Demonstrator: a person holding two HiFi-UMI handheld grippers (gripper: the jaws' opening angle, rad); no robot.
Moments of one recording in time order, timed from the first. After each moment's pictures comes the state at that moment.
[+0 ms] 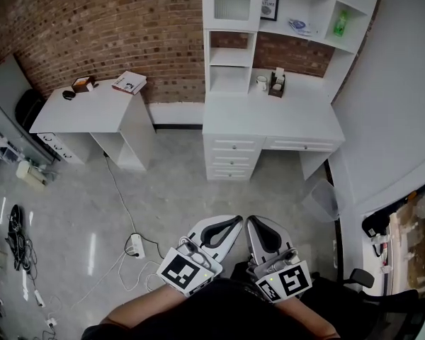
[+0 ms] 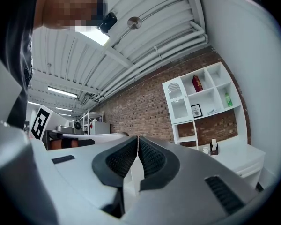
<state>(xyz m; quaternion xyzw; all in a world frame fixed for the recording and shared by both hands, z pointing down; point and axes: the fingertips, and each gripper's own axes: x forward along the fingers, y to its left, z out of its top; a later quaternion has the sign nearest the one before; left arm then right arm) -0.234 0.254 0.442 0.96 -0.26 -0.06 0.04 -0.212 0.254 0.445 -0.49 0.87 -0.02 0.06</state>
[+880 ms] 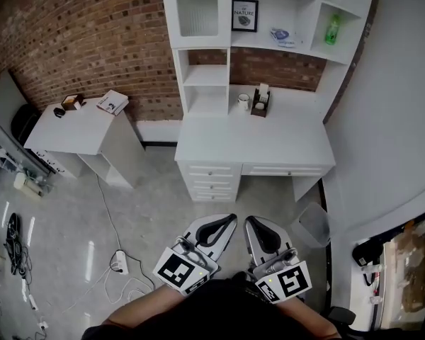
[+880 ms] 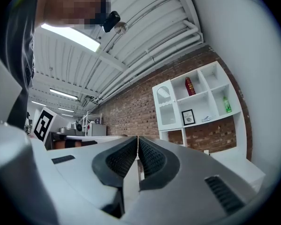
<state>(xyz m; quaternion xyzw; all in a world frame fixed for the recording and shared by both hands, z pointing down) -0.052 0.118 0.433 0.95 -0.29 -0.07 0.01 -0.020 0.127 0.432 -0.48 0.88 0.00 0.07</state>
